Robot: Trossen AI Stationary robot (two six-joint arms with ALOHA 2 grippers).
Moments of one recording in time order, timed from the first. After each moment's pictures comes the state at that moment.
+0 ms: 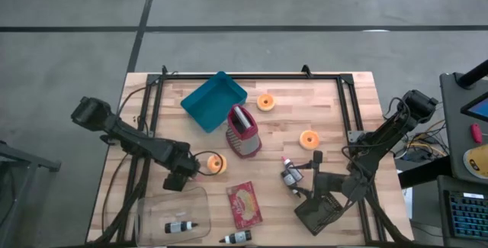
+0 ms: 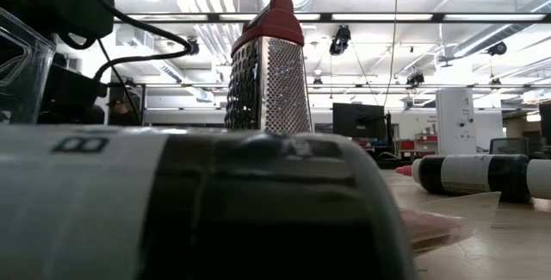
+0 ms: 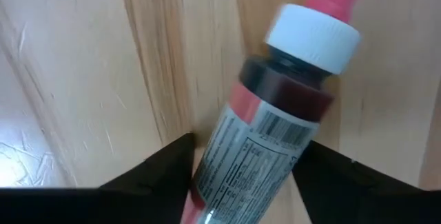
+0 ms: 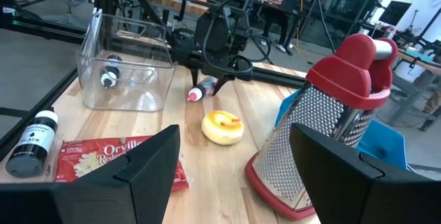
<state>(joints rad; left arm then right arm) -0.40 1.44 0.64 -0.79 0.04 -0.26 0.84 1.29 0.58 0.42 0.97 0.02</state>
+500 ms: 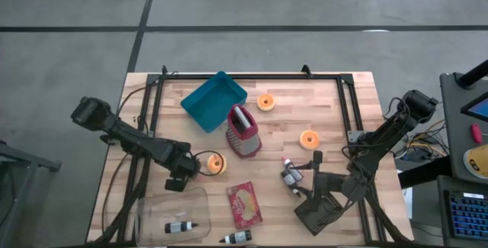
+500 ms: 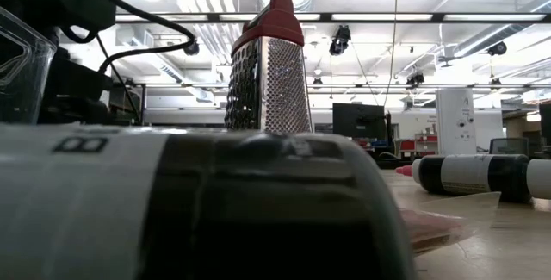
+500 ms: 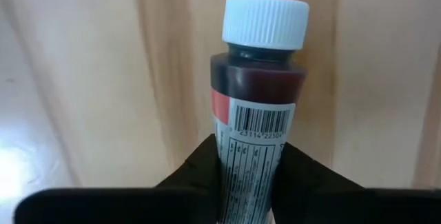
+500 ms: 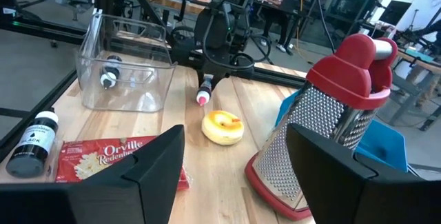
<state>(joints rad) -0.40 1.44 0.66 -0.79 0.01 -0.30 0.84 1.29 0.58 0.42 0.97 0.02</state>
